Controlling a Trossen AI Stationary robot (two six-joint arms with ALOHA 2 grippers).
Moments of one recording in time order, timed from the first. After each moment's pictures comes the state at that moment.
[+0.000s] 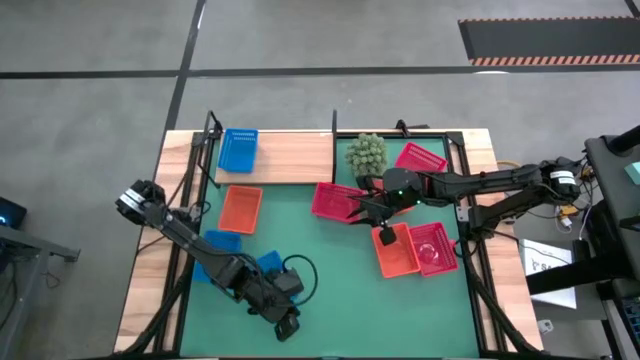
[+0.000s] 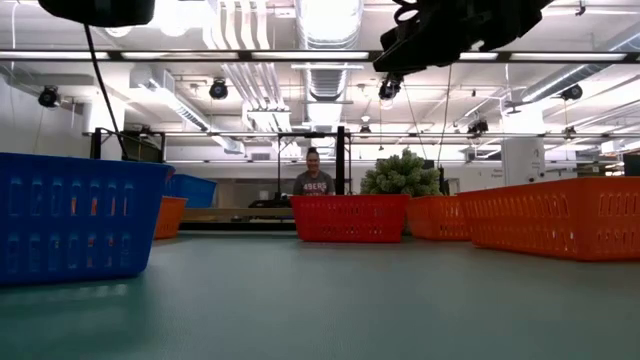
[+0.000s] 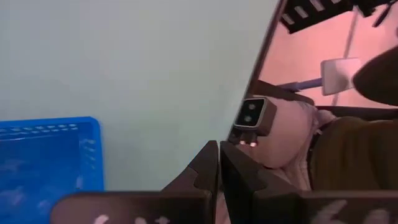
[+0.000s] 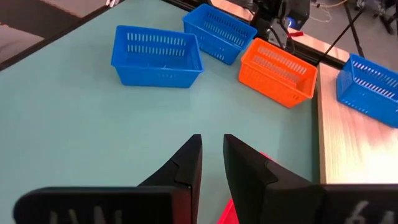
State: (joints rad) left arm -0.61 1.66 1.34 -0.54 -0.09 -1.14; right arm -0.06 1.30 0.88 -0.09 -0.30 -0.43
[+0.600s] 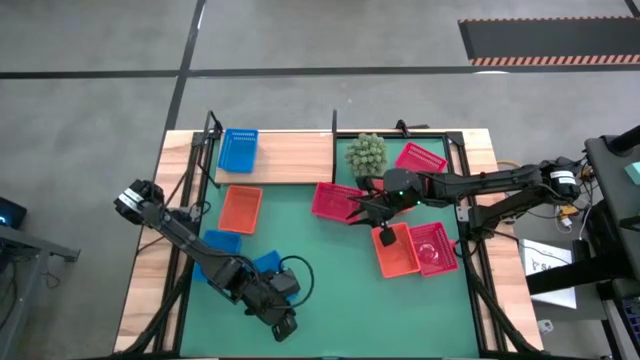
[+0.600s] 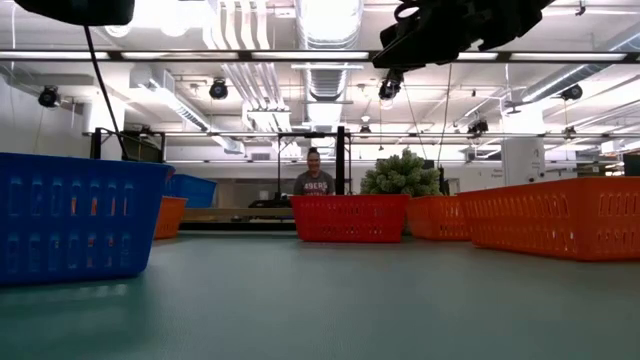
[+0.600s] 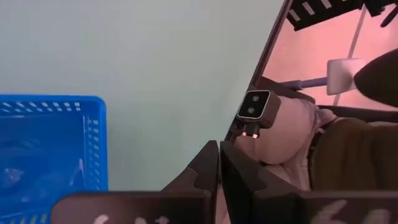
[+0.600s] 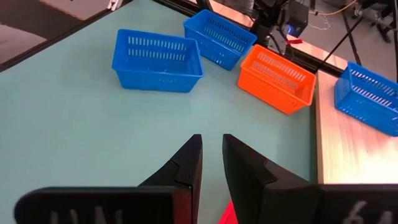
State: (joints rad) left arm -0.63 1.65 1.34 -0.56 -0.08 -1.21; right arm -0.05 1.30 0.87 -0.07 -0.30 -0.44
